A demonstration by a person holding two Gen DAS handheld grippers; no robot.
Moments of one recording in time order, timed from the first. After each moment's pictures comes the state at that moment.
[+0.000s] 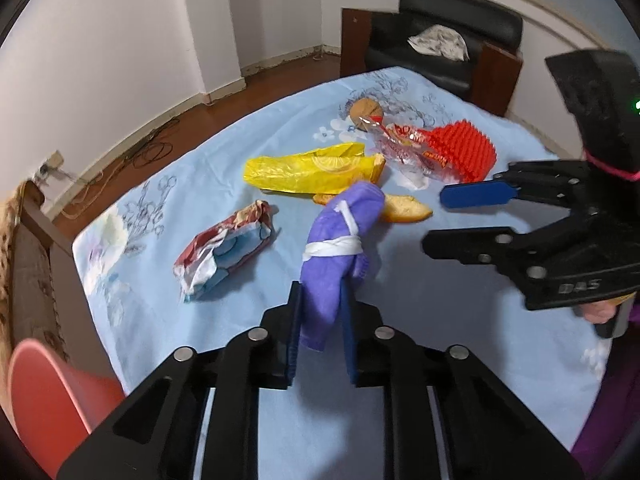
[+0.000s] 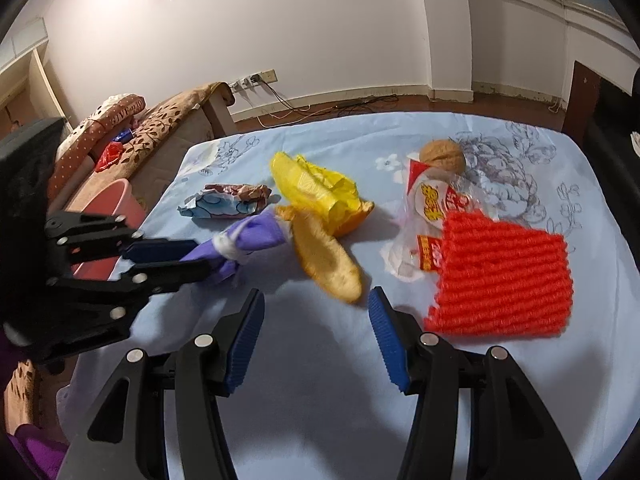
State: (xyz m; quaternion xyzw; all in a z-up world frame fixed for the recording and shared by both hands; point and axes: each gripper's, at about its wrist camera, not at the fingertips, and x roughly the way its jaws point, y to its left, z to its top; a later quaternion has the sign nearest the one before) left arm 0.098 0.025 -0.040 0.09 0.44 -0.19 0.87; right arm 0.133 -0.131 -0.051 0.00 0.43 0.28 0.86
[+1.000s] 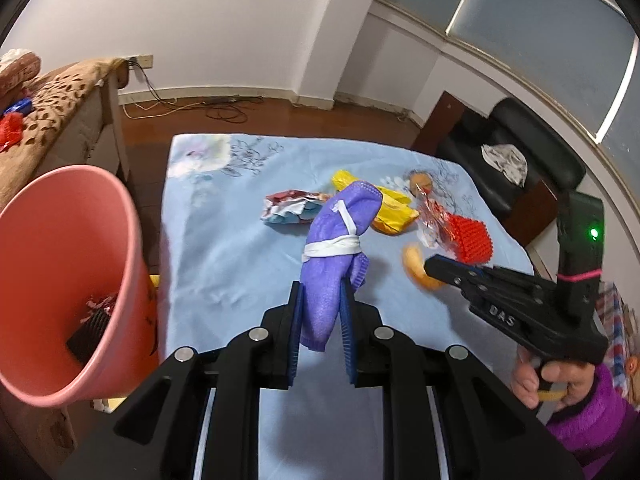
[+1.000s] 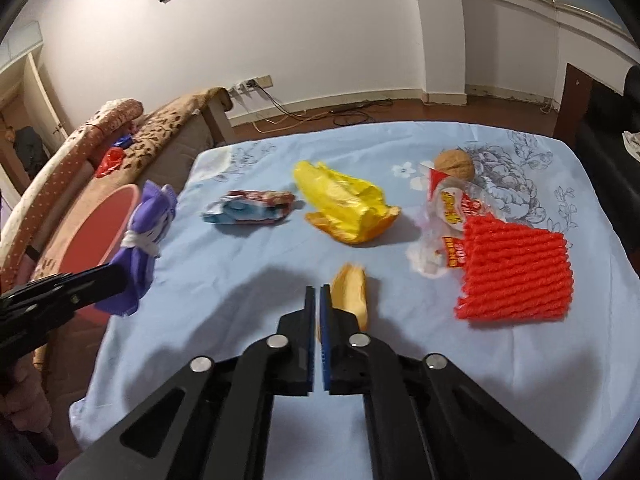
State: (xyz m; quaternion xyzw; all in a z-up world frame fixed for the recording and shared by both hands) left arm 0.022 0.083 0.000 -0.14 0.41 -0.05 0.90; right arm 0.111 -0.111 -0.034 0.00 0.43 0.27 0.86
